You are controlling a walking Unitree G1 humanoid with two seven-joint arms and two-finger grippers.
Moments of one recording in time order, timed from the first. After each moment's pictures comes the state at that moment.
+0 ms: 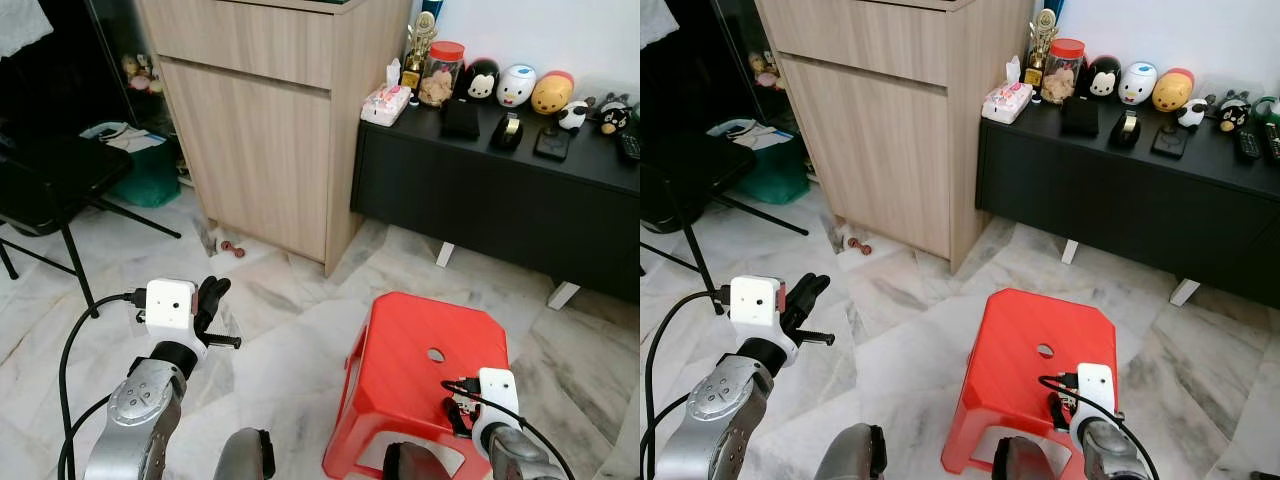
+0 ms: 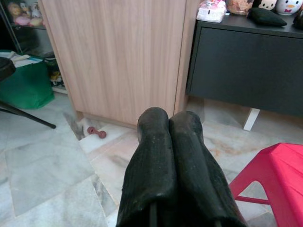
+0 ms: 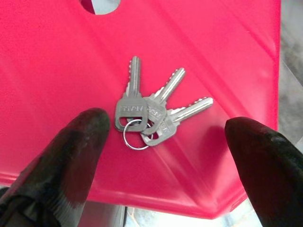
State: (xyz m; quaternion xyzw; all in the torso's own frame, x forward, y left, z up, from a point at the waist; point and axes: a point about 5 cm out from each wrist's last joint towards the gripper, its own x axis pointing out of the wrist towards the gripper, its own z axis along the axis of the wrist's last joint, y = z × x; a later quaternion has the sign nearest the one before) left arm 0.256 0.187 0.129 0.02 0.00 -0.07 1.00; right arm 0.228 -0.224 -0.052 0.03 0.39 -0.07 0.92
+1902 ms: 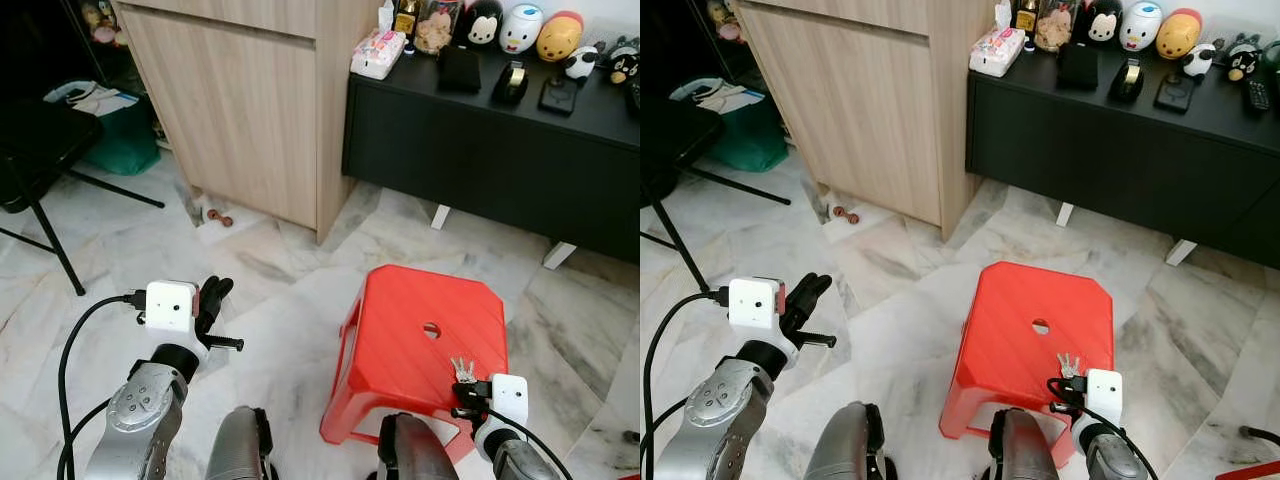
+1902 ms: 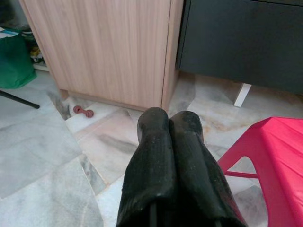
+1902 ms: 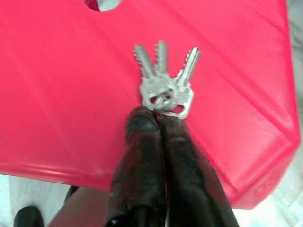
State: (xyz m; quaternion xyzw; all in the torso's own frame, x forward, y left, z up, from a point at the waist) left arm 0.249 0.183 0.131 0.01 0.00 -0.07 1.00; right arm 0.220 -0.219 -0.048 0.07 0.29 -0.01 0.95
